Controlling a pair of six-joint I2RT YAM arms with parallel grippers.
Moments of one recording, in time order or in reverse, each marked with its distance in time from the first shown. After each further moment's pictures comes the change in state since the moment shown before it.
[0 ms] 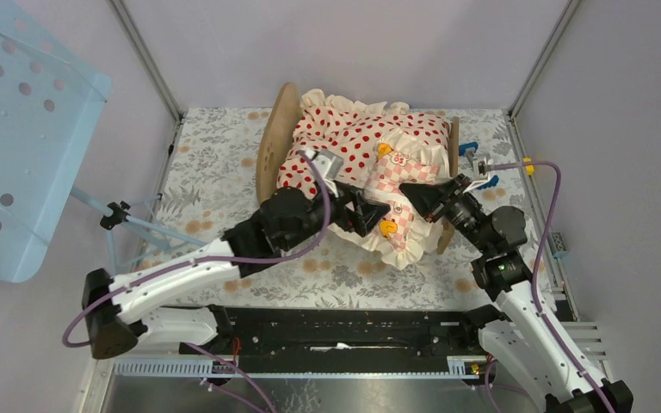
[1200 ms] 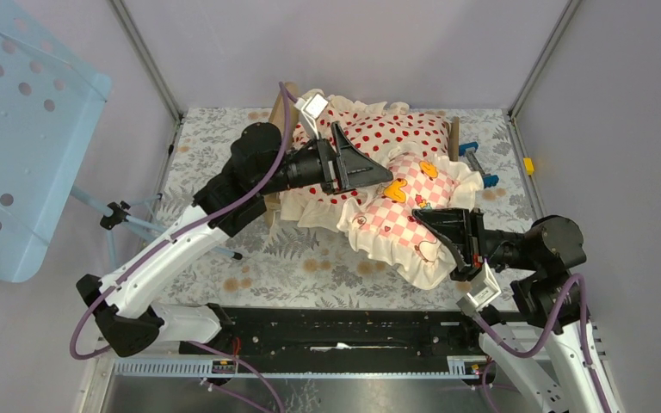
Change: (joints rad) left arm 0.253 0.075 0.444 -0.361 0.574 -0.602; right arm 0.027 -0.170 0.385 -0.569 -0.679 -2.151
